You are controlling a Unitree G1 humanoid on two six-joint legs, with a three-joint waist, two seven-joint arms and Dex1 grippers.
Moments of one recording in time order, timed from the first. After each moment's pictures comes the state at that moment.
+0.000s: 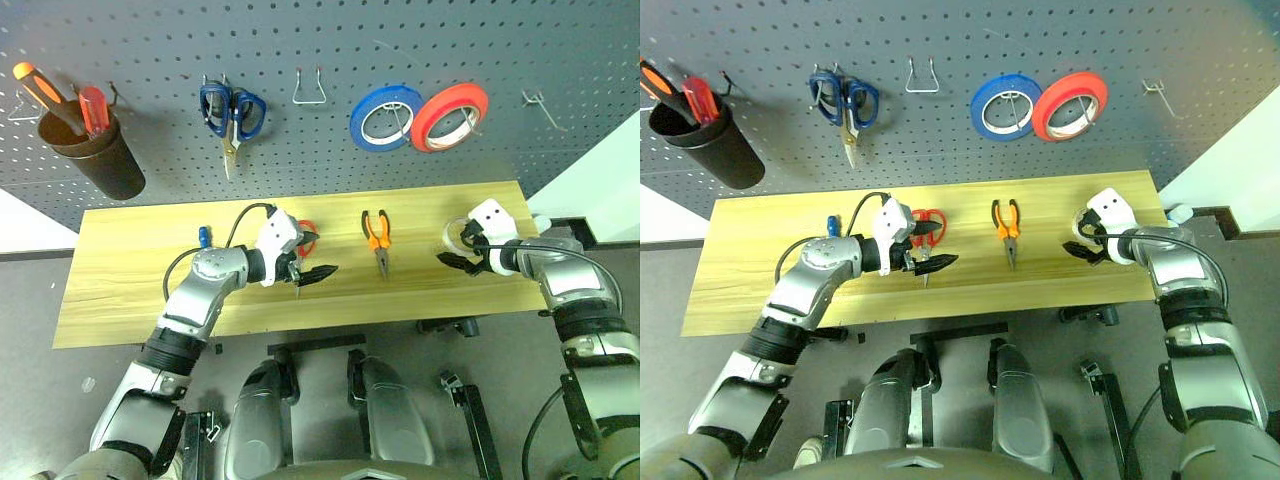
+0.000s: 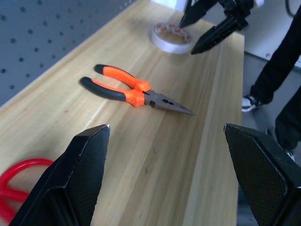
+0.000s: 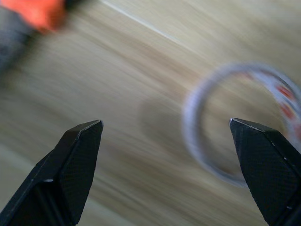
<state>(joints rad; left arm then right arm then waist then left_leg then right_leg) -0.52 0.36 -0.22 0.16 -0.20 0.30 -0.89 -0.71 -0.70 0.10 0.74 -0.01 0.41 0.76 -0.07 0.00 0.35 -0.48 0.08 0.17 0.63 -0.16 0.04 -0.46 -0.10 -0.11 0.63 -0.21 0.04</state>
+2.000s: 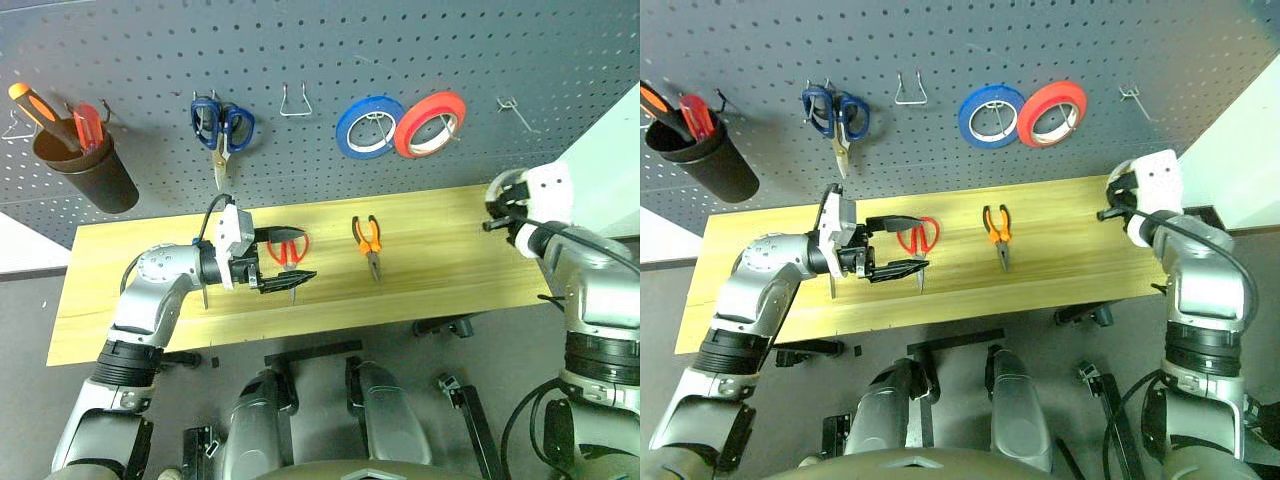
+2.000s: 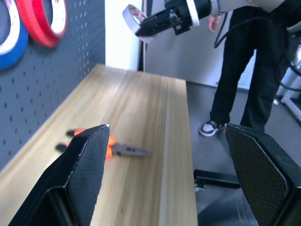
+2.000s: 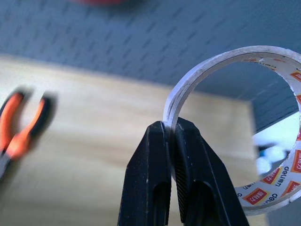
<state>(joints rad) -0.43 0.51 -0.05 0.04 -0.44 0.21 -1.20 -0.47 -0.56 -0.33 -0.09 0.08 0.79 0.49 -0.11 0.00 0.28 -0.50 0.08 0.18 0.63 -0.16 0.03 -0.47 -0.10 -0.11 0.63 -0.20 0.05</state>
